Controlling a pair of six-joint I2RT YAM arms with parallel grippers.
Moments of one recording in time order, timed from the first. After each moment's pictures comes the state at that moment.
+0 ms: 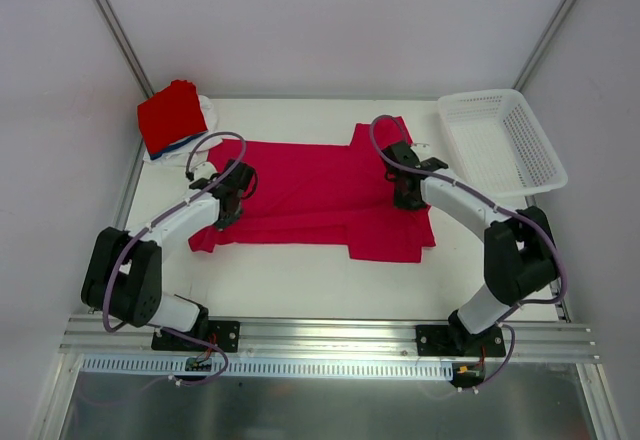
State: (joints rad) left arm -0.36 1.42 0.86 -0.70 -0.55 -0.96; right arm 0.50 1.62 1.14 -0.74 0.46 0.56
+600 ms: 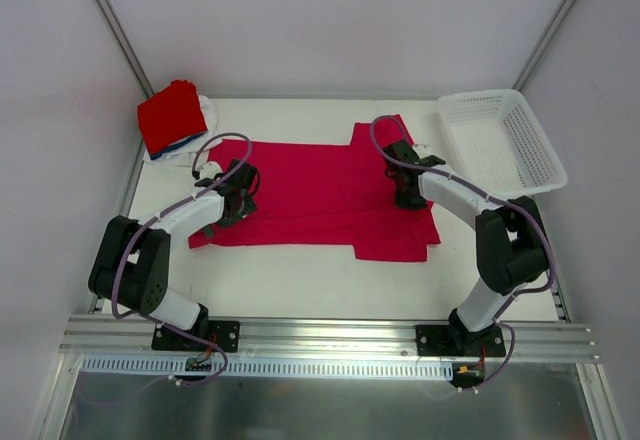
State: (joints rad) left arm -0.35 1.49 0.85 -0.61 -0.53 -0.90; right arm 0.46 1.69 1.15 -0.72 0.45 0.54
